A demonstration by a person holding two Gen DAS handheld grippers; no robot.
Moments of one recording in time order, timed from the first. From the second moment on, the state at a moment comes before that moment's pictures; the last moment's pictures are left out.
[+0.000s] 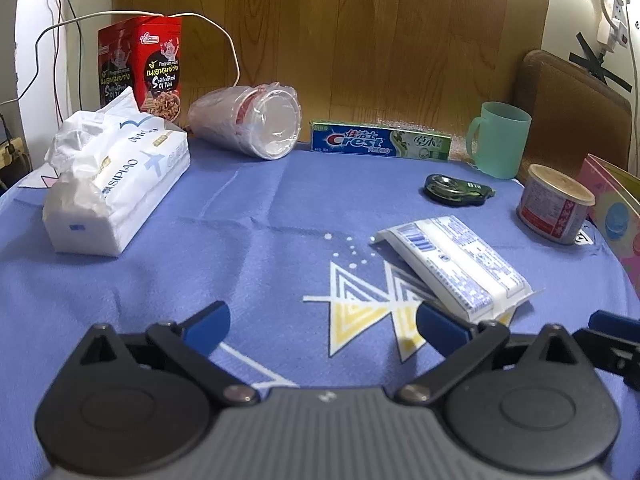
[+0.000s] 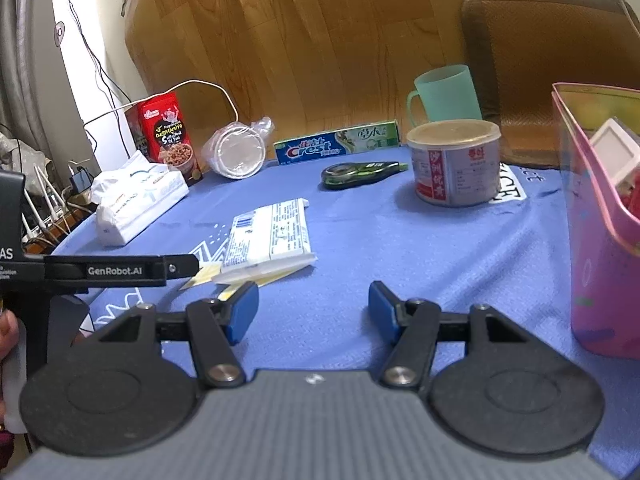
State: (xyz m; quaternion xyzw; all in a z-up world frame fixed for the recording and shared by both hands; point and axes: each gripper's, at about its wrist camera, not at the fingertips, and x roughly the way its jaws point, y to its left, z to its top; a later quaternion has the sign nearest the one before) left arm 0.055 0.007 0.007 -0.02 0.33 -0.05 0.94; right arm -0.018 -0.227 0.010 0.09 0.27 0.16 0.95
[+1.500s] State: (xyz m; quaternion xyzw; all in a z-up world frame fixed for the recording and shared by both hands) left arm 0.059 0.000 0.003 0.01 0.34 -0.06 0.94; right arm -0.020 -0.231 0.009 0.12 0.27 0.16 0.94
